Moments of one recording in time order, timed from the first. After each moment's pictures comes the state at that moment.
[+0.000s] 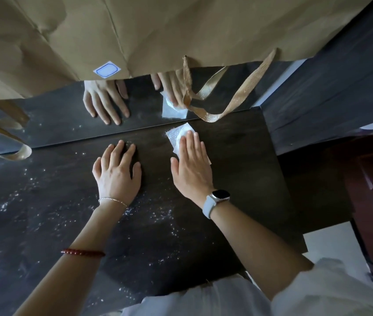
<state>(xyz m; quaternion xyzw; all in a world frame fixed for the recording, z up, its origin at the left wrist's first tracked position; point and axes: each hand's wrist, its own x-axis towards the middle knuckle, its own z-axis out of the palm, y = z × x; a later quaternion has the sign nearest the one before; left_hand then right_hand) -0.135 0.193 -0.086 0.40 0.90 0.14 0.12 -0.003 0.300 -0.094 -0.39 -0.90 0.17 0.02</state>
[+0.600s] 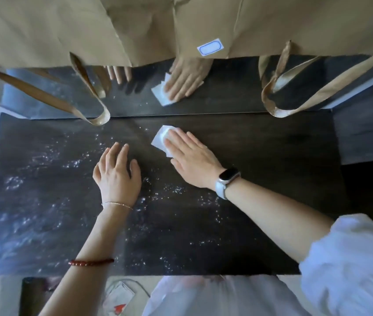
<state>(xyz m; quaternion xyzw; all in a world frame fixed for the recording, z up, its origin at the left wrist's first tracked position) -0.166 0.097 -0.064 0.22 0.95 0.19 0.07 -0.079 0.259 -0.094 -0.07 -0.98 0.14 -0.06</state>
